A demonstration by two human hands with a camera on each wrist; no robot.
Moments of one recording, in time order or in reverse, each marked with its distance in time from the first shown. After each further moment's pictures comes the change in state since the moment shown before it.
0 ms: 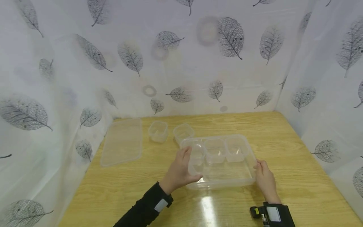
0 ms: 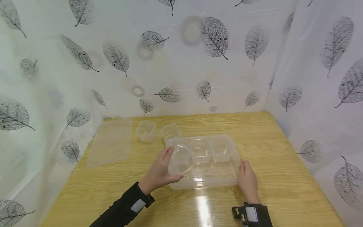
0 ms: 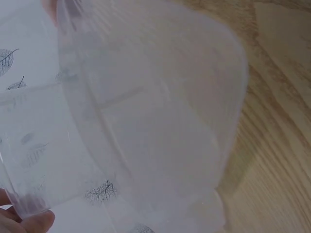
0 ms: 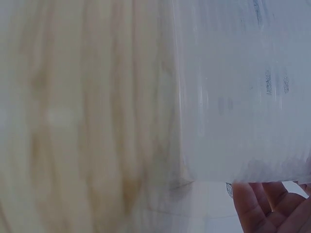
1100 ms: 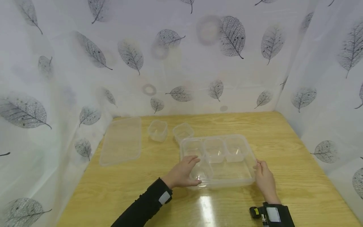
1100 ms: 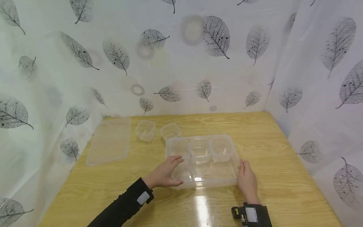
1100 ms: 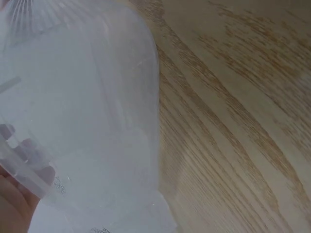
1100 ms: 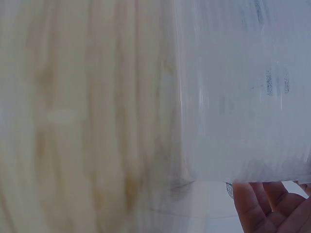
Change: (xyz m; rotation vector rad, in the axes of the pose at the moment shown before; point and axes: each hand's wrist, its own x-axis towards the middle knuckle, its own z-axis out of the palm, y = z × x) left_hand -0.009 -0.025 0.028 -0.034 -0.398 0.021; right_hand -0.001 0.000 0.003 -0.010 0.007 -0.038
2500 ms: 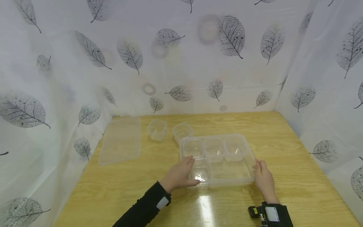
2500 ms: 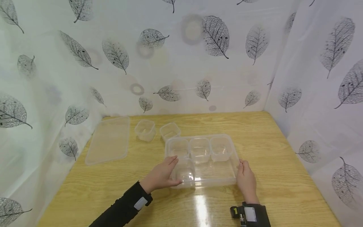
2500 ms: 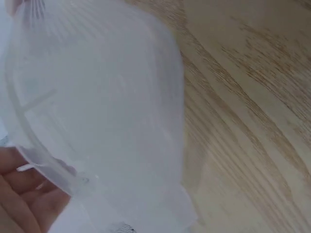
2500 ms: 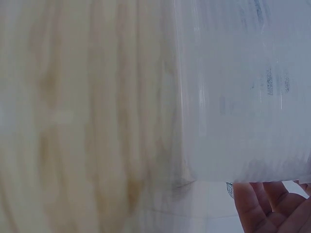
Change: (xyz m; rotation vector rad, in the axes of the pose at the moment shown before) left_hand -0.004 0.010 -0.004 0.186 -0.028 -0.067; right_hand 0.002 0.004 0.001 0.001 0.005 0.013
